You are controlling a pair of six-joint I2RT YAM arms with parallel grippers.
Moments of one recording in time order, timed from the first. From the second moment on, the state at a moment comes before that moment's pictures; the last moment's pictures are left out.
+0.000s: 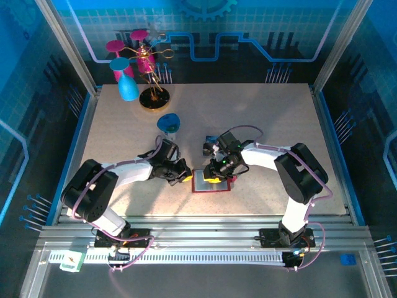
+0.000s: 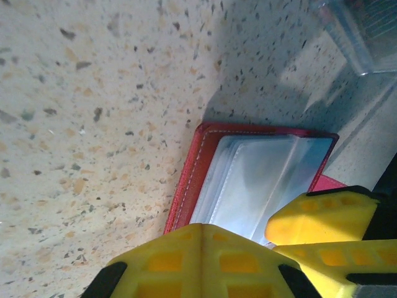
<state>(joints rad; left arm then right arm) -0.50 1.57 0.70 -0.15 0.49 -1.09 0.59 1.79 1.00 -0.46 -0.66 0.61</state>
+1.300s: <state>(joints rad) -0.50 1.66 0.72 -0.16 0.53 -1.03 0.57 1.85 1.01 -0.42 -0.68 0.61</state>
